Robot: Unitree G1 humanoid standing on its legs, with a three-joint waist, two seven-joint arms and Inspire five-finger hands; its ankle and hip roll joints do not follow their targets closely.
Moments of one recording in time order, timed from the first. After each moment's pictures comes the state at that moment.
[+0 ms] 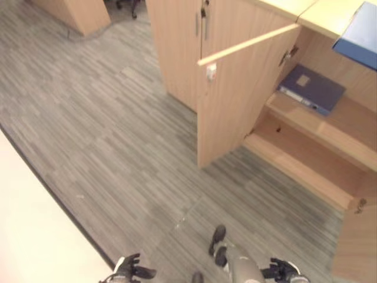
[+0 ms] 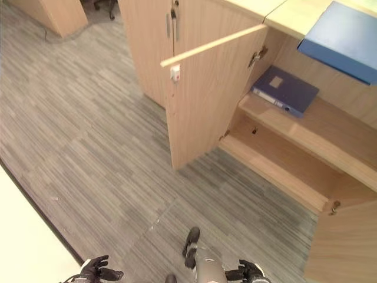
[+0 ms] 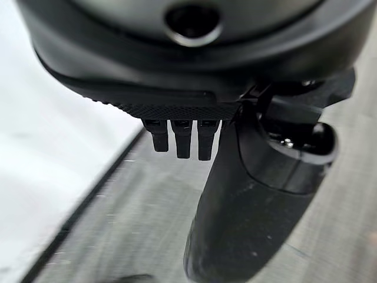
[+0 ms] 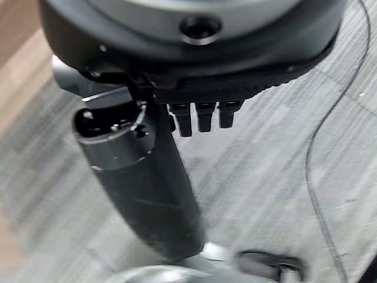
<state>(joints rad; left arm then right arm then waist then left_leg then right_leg) -0.02 0.29 -0.13 1.16 -0.11 -0.03 0.11 -0.09 -0.28 0.17 1.26 0.26 -0.01 -0.02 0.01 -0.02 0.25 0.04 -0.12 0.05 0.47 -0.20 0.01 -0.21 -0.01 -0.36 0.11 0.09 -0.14</state>
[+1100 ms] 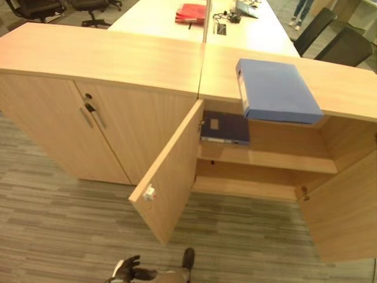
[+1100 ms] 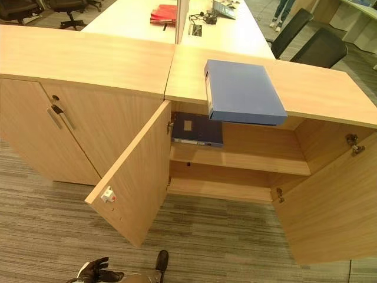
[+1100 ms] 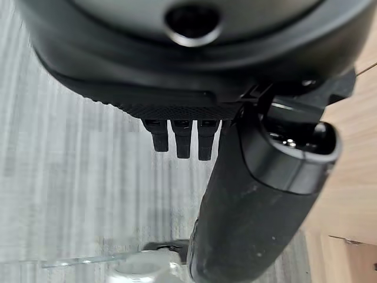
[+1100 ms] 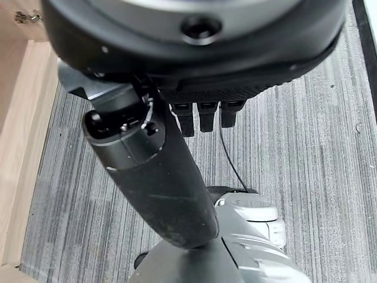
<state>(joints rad) 0.00 0.30 -0.12 1.21 -0.11 -0.04 0.08 -0.01 -0.23 0.18 1.36 0.24 0.01 -0.02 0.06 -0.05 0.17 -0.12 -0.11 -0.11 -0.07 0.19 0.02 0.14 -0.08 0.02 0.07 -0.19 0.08</state>
